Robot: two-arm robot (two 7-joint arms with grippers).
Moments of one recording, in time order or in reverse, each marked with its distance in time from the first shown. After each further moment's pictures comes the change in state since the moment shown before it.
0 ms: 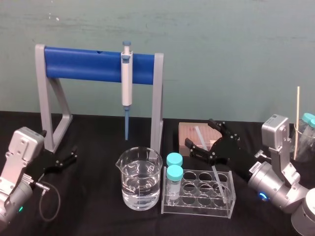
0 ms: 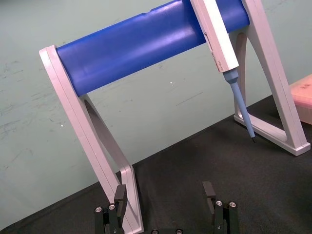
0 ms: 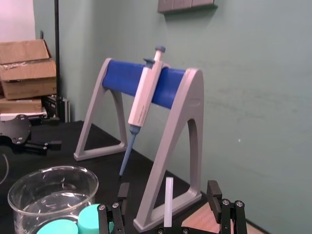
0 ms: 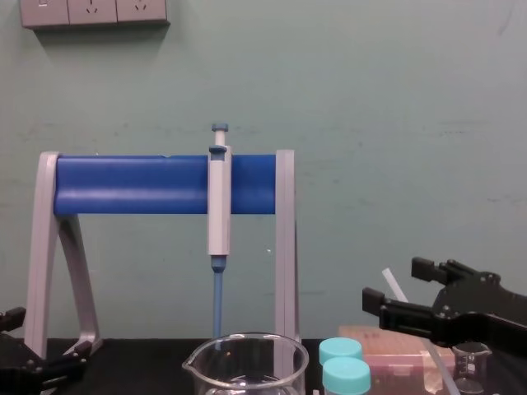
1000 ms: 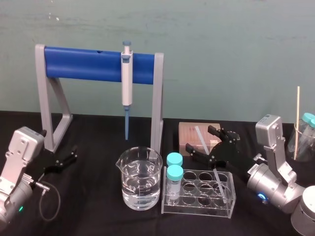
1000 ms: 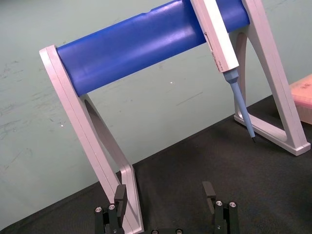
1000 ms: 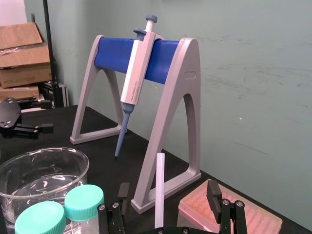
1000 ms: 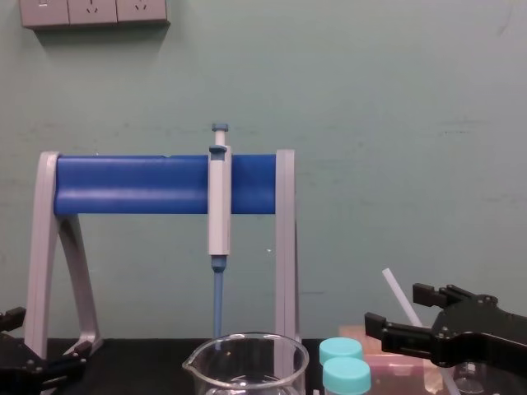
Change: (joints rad) left arm 0.000 0.000 0.000 0.000 0.000 0.000 0.000; right arm 0.014 -0.031 0.027 0.052 -0.027 0.073 0.029
